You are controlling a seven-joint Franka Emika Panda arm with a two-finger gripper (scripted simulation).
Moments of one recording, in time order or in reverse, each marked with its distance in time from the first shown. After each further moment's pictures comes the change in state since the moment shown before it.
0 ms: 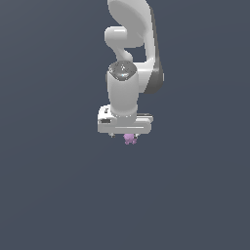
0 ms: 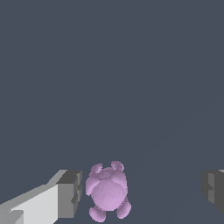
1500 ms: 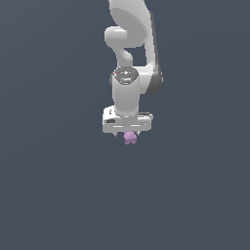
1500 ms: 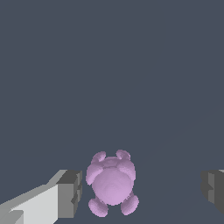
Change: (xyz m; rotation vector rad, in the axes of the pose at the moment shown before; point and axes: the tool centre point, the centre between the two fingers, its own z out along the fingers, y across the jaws) arm -0.029 -0.009 0.027 0.008 -0.009 -0.074
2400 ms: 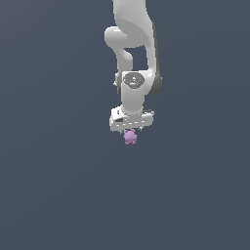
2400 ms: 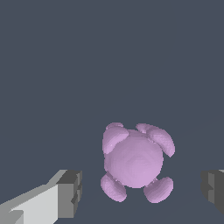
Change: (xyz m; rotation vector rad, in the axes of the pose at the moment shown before) arm -0.051 -0.023 0.043 -0.017 -0.021 -0.143
